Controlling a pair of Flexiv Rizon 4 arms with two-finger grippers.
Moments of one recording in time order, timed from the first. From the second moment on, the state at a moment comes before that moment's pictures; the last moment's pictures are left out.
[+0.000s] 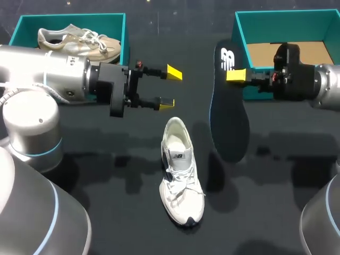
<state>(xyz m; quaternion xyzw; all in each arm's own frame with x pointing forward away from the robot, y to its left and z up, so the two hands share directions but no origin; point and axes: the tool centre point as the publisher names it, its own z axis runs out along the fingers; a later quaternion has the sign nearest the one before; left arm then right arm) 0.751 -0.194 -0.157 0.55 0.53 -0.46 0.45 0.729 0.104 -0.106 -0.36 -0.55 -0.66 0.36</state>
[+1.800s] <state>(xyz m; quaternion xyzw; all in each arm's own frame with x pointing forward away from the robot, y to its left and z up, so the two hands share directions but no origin) 0.763 -0.232 -0.168 0.51 0.54 -0.46 0.49 0.811 0.157 -0.161 -0.54 -0.45 -0.51 0.49</state>
